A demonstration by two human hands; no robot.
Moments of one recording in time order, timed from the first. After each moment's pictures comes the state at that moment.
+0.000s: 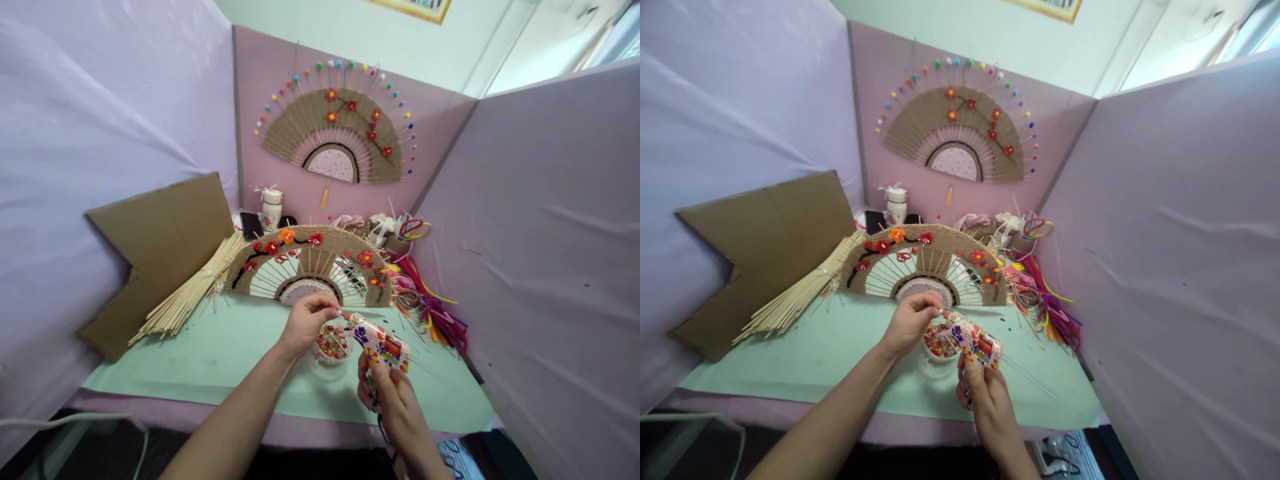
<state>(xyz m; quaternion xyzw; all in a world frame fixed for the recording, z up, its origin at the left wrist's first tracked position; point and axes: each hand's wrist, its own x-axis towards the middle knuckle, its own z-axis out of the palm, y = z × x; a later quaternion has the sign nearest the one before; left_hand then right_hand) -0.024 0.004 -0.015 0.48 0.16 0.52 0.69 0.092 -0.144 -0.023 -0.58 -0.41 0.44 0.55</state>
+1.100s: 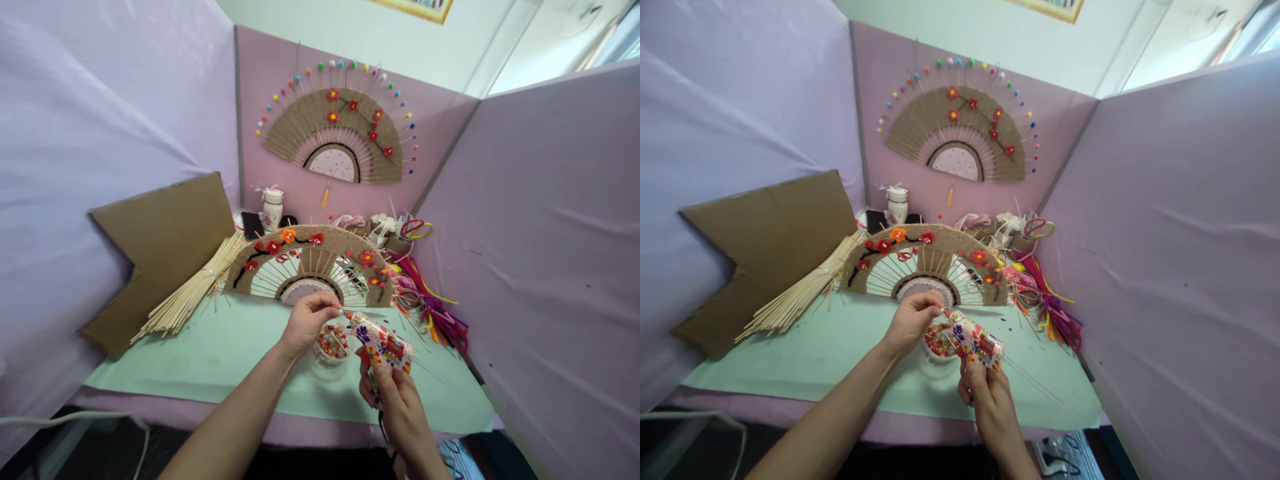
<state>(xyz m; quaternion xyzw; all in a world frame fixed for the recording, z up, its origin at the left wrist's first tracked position) -0.023 0.005 -0.018 0.47 0.16 0.52 0.69 0.092 -0.143 -0.025 -0.60 -0.42 0.39 0.56</state>
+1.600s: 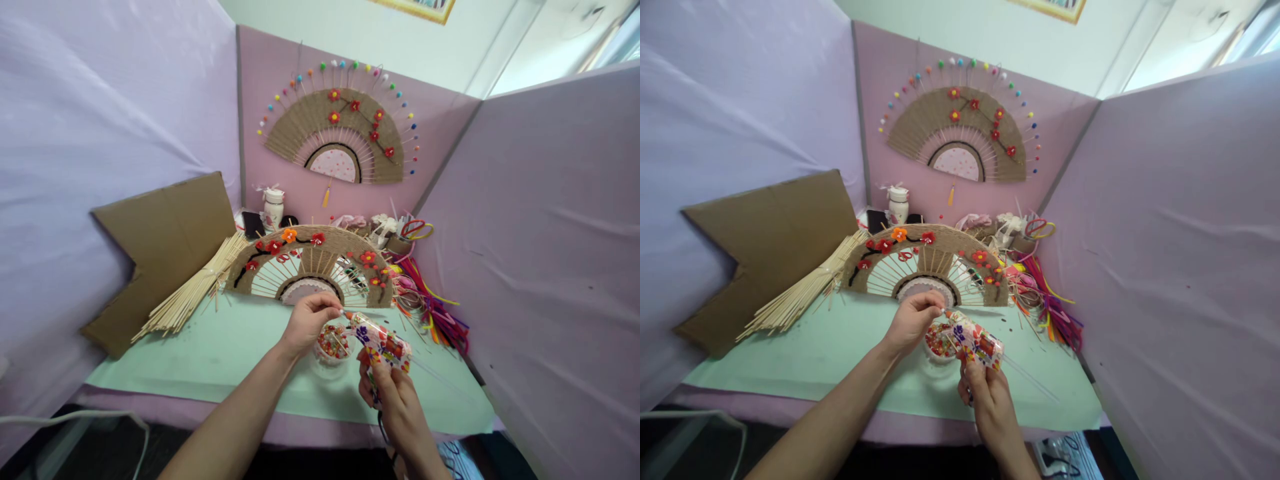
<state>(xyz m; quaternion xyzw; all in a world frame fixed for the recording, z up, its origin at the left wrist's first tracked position) -0.023 0.004 -0.019 0.47 0.15 0.52 0.70 0.091 -0.142 -0.023 -0.61 -0.42 0.39 0.55</state>
